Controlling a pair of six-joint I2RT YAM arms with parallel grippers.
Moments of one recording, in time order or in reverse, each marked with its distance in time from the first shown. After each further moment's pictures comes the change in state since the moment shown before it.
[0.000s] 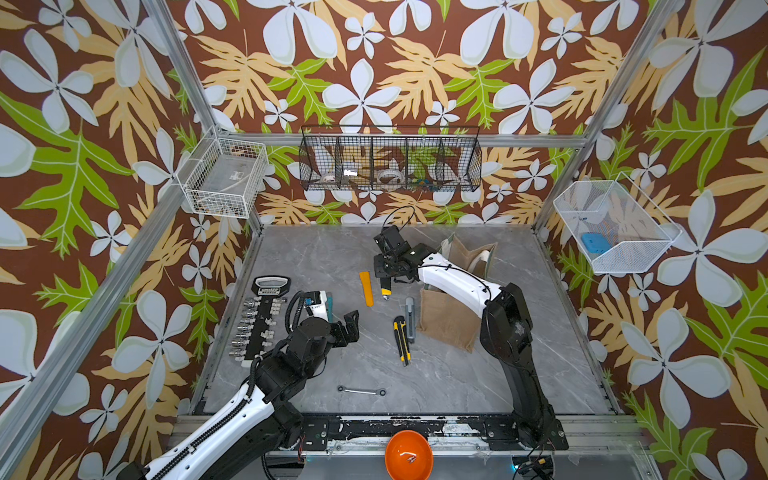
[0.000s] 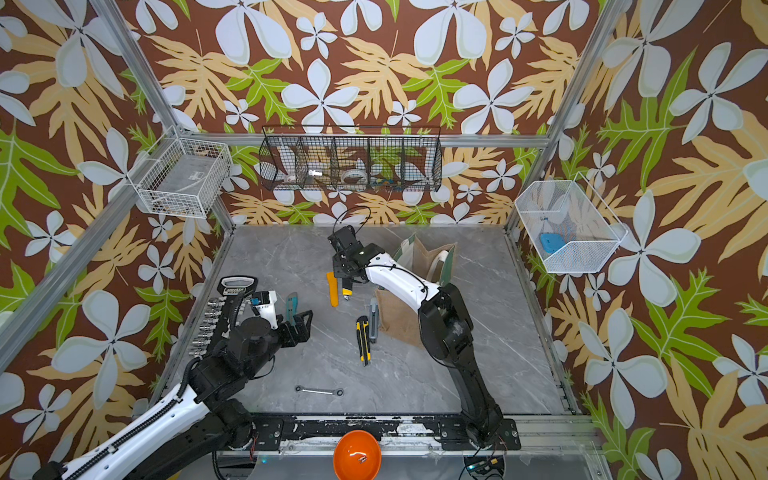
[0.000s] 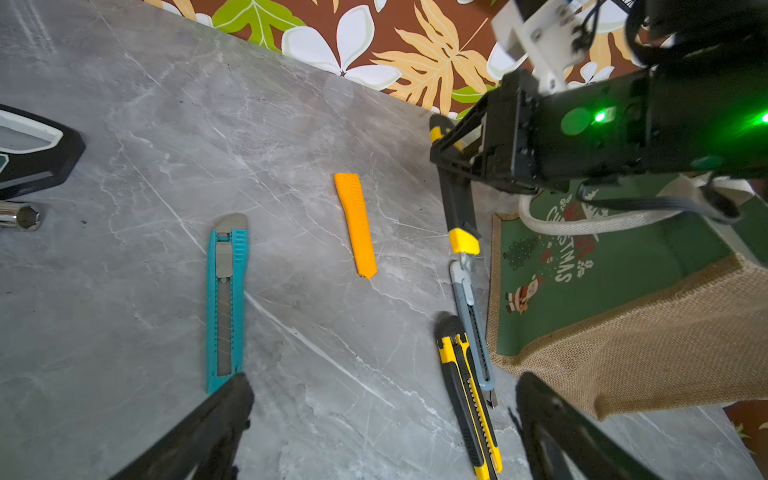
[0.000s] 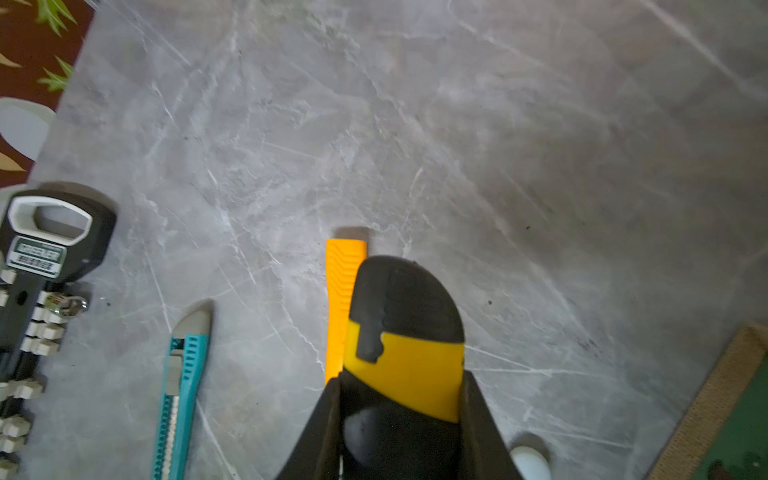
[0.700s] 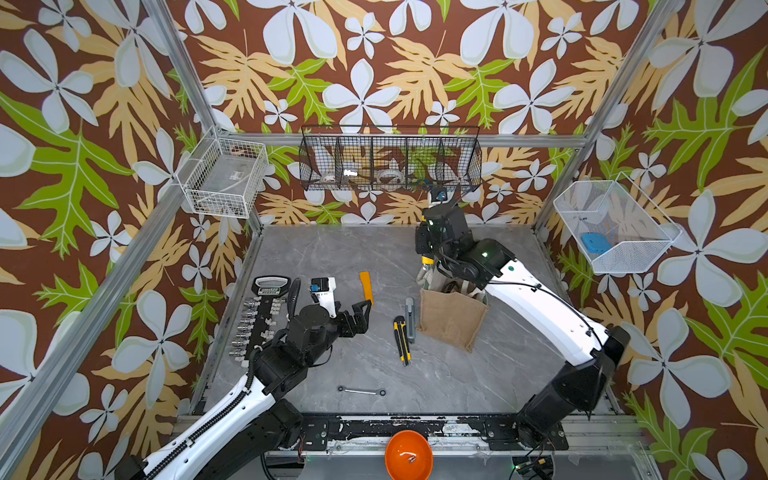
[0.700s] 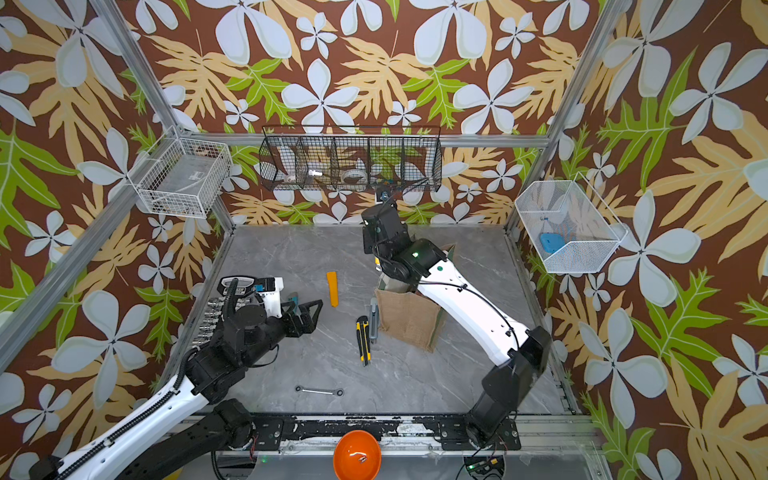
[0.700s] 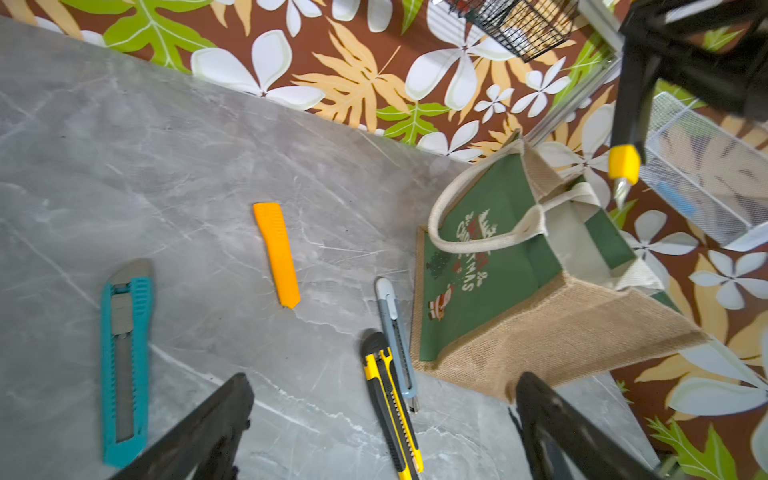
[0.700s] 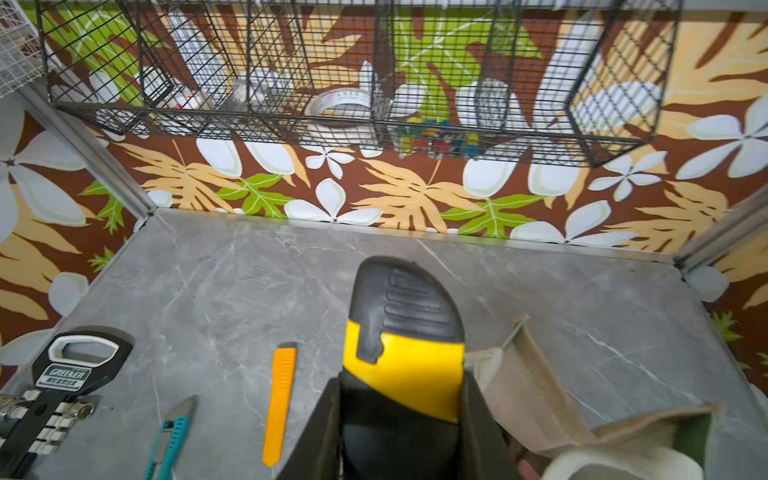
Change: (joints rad) left arm 0.000 0.070 0.133 0.068 0.164 0.023; right arm -0.001 -0.580 -0.304 0.089 0.371 -0.181
